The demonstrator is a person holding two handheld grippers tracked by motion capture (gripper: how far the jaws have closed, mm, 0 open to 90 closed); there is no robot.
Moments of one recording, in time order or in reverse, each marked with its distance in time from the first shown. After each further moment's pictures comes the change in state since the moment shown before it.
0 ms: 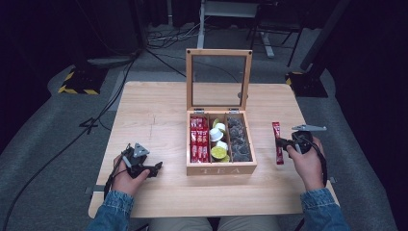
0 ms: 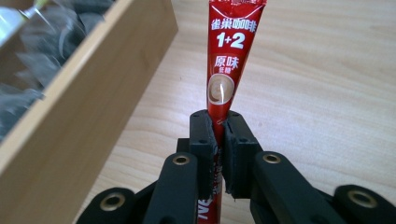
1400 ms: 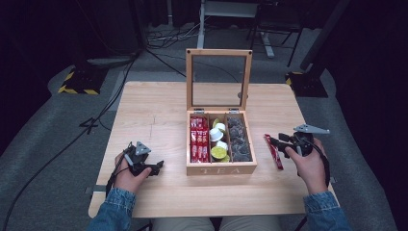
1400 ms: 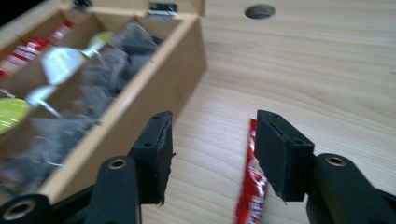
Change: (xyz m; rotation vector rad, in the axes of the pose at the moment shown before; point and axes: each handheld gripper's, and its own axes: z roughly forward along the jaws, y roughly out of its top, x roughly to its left) left arm 0.000 0.006 0.006 0.006 0.000 -0.001; right arm 0.010 0.002 -0.011 -0.156 0.080 -0.032
